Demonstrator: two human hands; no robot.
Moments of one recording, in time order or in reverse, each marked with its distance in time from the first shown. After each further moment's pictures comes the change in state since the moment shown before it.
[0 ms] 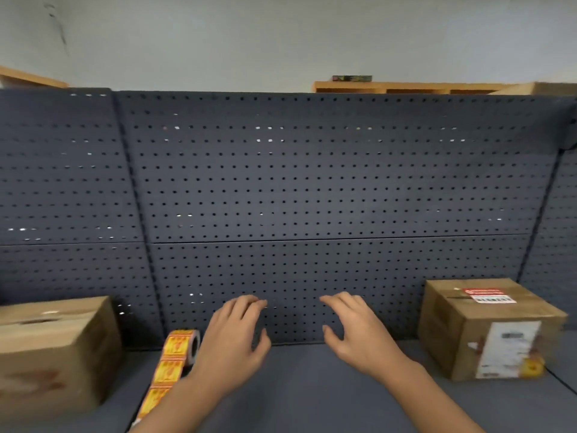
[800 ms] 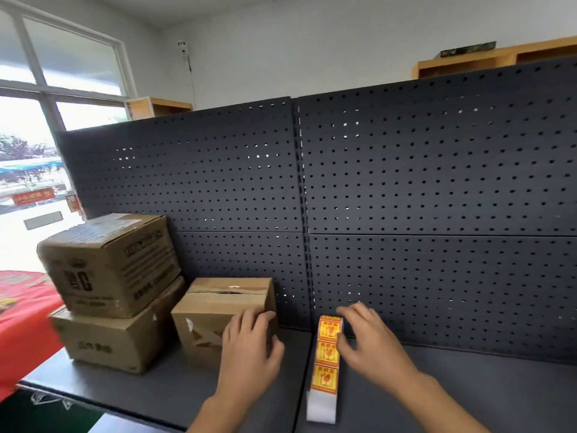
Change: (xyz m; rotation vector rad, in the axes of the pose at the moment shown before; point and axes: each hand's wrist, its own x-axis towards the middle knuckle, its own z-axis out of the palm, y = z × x) left_hand -0.133 -0.199 -0.086 0.109 0.120 -0.412; right_hand 0.063 -0.227 0.136 0.213 -0.133 -0.079
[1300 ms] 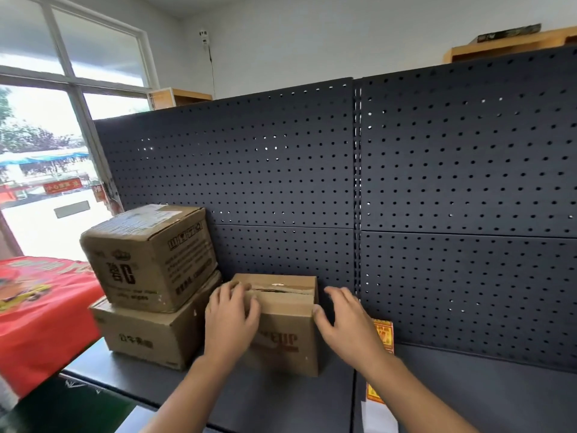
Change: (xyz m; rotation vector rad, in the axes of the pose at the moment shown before) left_hand 0.061 -0.130 -0.031 -0.006 0.013 -0.249; right_hand 0.081 -0.100 0.078 0.155 0.062 0.069
